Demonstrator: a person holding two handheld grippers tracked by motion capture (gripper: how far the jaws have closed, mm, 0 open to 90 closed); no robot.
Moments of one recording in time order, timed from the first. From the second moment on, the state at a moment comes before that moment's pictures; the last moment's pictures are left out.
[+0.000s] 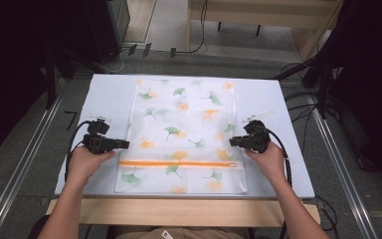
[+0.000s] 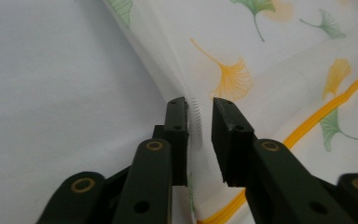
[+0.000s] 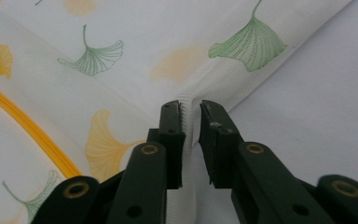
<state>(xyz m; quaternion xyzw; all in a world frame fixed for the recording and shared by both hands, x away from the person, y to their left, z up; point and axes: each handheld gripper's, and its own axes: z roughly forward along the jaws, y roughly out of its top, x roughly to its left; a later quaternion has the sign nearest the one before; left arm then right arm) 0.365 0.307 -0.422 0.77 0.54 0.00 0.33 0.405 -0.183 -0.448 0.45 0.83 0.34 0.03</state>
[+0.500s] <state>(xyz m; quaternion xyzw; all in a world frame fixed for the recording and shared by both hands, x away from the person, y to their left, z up) 0.356 0.285 -0.408 0.79 0.49 0.01 0.36 0.385 -0.202 -0.433 0.45 0.81 0.37 0.05</state>
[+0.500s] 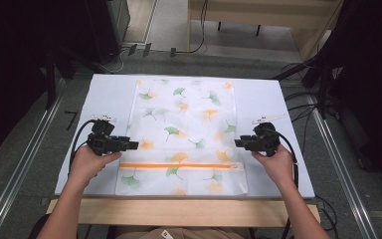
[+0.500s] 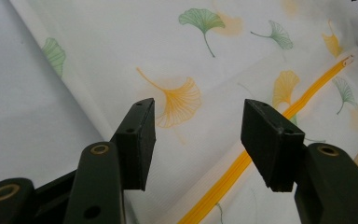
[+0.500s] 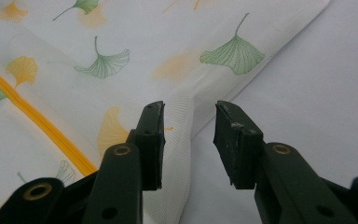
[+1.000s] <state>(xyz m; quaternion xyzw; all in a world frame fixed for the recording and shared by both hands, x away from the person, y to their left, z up) 0.358 0.258 -0.403 0.81 0.46 0.00 0.37 0.360 -0.209 -0.428 0.43 0.81 0.38 0.05</state>
